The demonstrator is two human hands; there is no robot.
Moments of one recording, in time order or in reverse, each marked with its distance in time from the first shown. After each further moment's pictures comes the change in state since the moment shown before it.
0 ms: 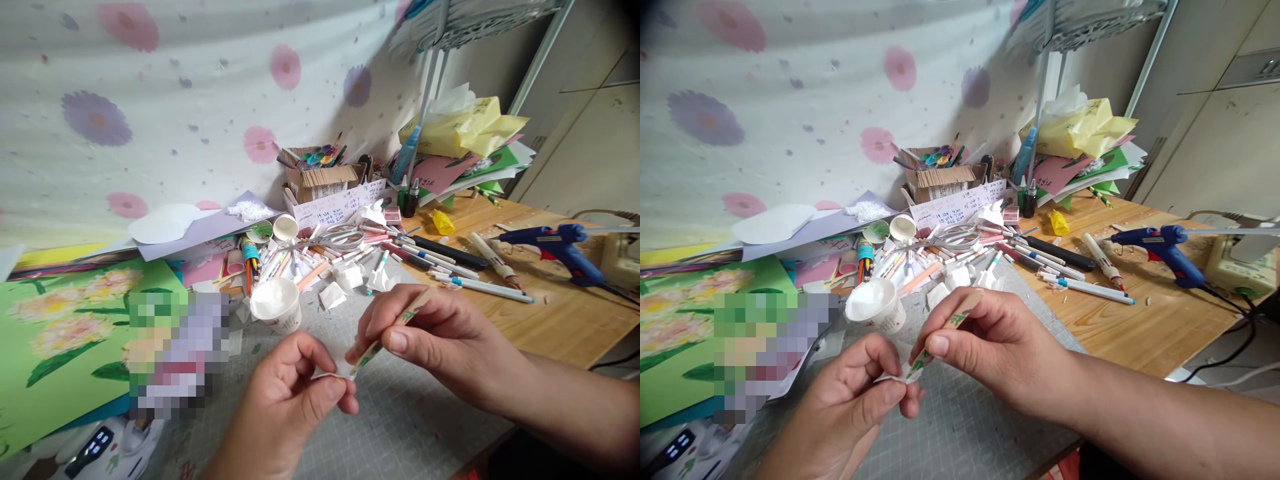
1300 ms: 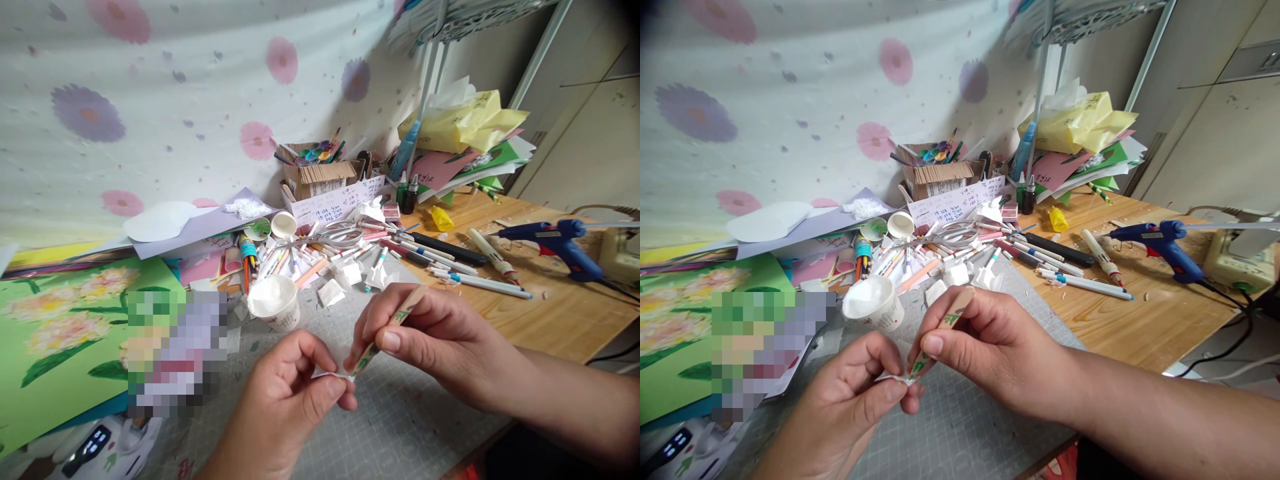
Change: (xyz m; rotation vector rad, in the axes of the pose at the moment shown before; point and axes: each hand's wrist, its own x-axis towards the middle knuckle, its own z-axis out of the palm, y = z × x) left_hand 0.002 0.002 0.002 0.110 0.001 -0.003; right_hand 0.000 -0.001 0.001 -0.012 -0.071 -0.012
